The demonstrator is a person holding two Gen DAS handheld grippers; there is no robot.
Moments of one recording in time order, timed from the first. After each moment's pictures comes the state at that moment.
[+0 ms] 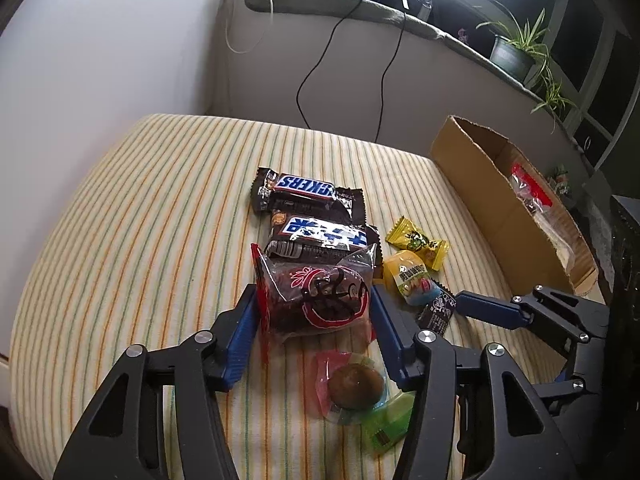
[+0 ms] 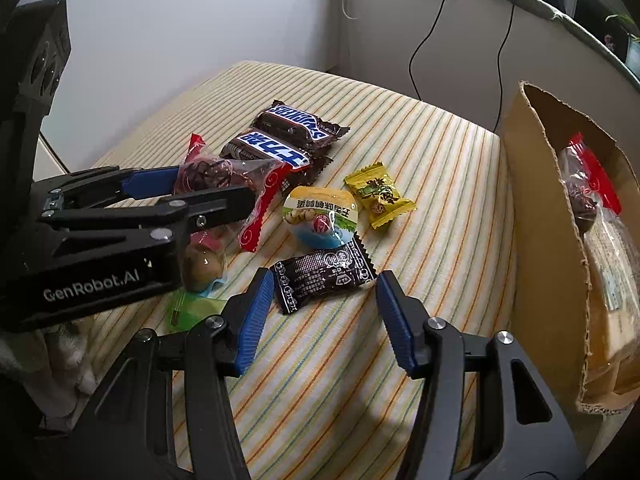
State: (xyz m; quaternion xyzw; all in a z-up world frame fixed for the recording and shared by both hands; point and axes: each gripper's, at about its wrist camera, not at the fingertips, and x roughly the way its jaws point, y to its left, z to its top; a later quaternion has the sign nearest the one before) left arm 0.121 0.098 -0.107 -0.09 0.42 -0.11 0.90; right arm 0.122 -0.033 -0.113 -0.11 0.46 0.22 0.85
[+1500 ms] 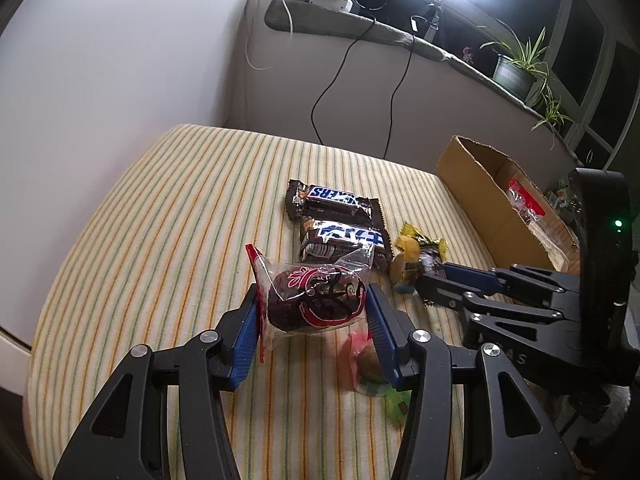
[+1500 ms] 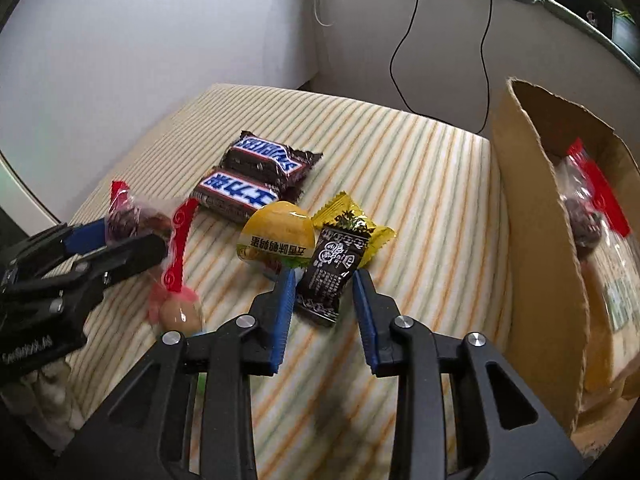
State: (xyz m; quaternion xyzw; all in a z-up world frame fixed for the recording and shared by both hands) left arm 0.101 0.116 -0.098 -0.10 0.40 -0.09 0.91; right arm 0.159 -0.027 -0.117 -0.07 0.46 0.20 0.86
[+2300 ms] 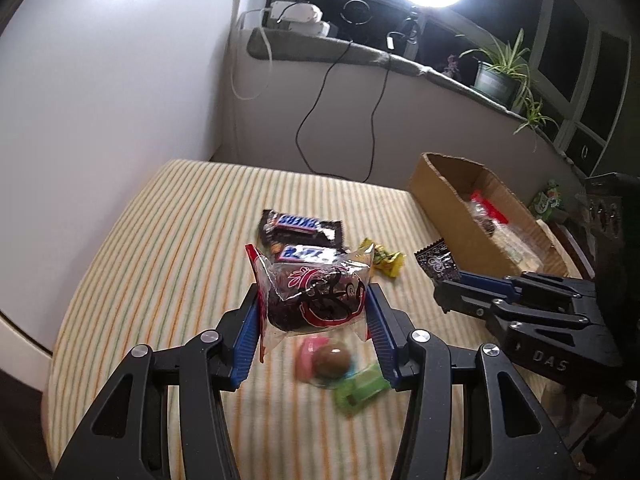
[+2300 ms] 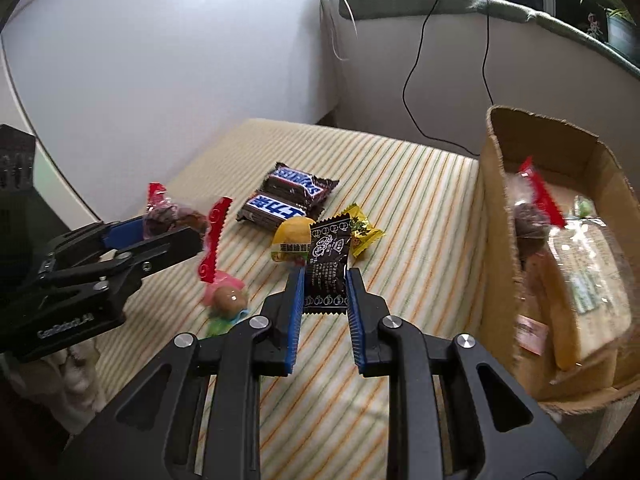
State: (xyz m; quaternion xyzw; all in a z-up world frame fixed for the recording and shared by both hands) left arm 0.081 0.091 -0.059 -0.07 0.37 -0.10 0.92; right arm 0.119 -0.064 -0.072 -0.03 0.42 0.25 0.87
